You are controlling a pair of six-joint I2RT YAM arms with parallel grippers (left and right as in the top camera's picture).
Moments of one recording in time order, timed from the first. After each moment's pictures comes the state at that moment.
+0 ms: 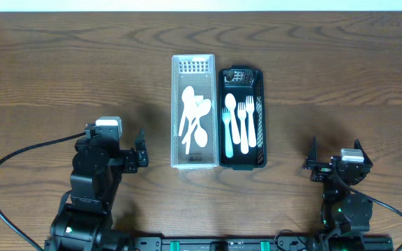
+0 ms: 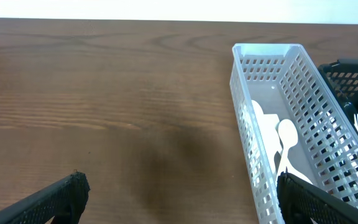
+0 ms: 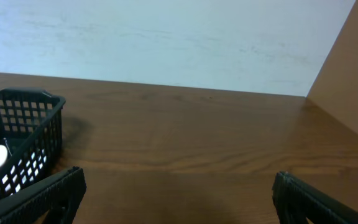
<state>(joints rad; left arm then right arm) -0.20 0.57 0.58 -0.50 -0.12 -0.12 0.03 0.01 0.01 -0.06 0.15 -0.06</state>
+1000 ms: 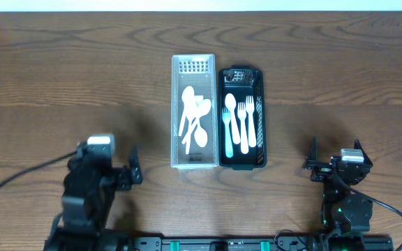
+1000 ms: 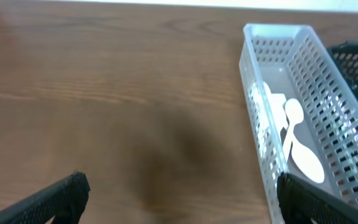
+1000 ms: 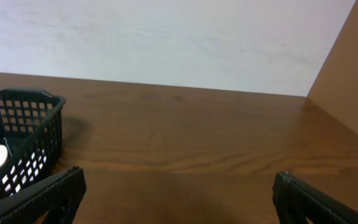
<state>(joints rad) -0.15 0.37 0.58 -0.73 -0.11 -0.12 0.03 0.01 0.01 -0.06 0.15 -0.06</state>
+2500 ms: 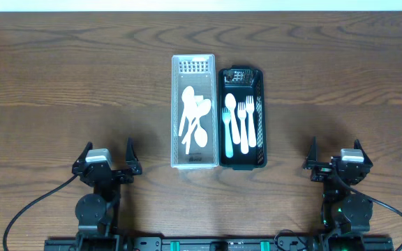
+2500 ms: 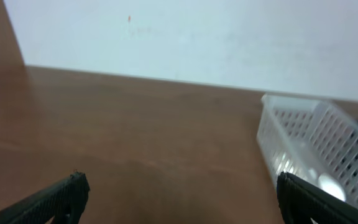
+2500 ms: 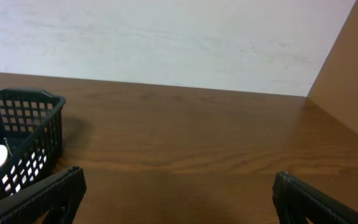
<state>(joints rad) -0.04 0.01 0.02 -0.09 -0.08 -0.11 0.03 0.01 0.01 -0.06 0.15 -0.06</state>
